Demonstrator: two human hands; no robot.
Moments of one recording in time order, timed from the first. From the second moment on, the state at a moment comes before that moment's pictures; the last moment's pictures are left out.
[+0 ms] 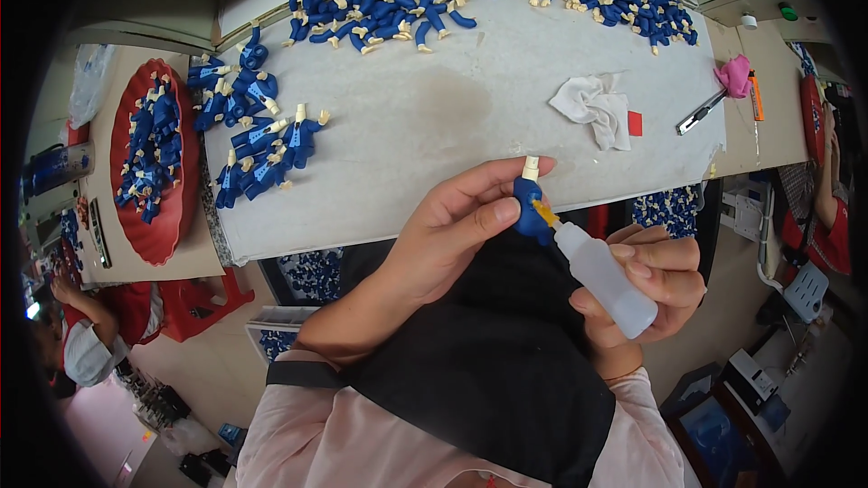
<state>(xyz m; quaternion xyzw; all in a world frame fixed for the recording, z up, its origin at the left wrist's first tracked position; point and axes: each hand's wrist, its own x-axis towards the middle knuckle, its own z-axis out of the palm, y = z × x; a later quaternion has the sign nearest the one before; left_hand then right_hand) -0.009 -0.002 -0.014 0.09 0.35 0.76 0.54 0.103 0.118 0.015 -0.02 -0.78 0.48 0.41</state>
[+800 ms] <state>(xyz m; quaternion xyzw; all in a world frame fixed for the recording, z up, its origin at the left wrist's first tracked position) -0.030 -0.017 -0.017 0.07 0.38 0.81 0.43 -0.016 0.237 -0.019 -0.18 -0.90 0.29 0.27</state>
